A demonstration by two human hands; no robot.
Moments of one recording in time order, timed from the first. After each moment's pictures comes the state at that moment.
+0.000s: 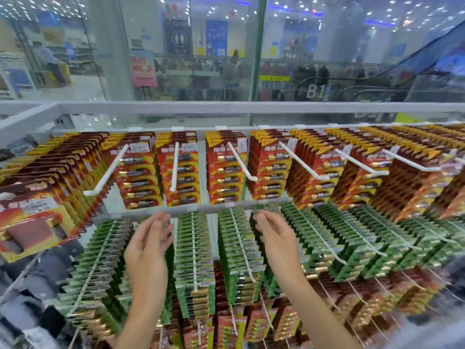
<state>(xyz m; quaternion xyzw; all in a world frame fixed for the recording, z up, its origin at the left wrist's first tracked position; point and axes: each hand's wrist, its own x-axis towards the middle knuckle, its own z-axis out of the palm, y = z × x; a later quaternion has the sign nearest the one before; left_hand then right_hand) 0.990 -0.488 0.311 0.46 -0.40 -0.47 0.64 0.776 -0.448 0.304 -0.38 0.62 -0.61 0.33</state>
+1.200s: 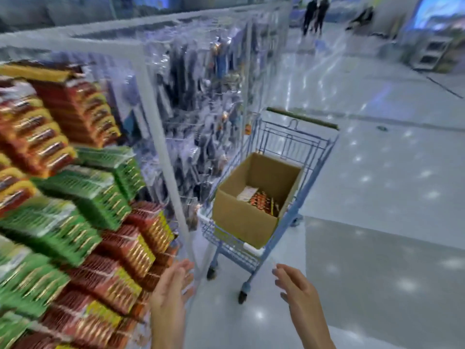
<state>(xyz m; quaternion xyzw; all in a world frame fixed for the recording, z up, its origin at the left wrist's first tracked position) 0.447 -0.125 0.178 0.31 -0.56 -0.76 0.14 0.416 0.098 0.170 0.21 0.68 -0.70 0.06</state>
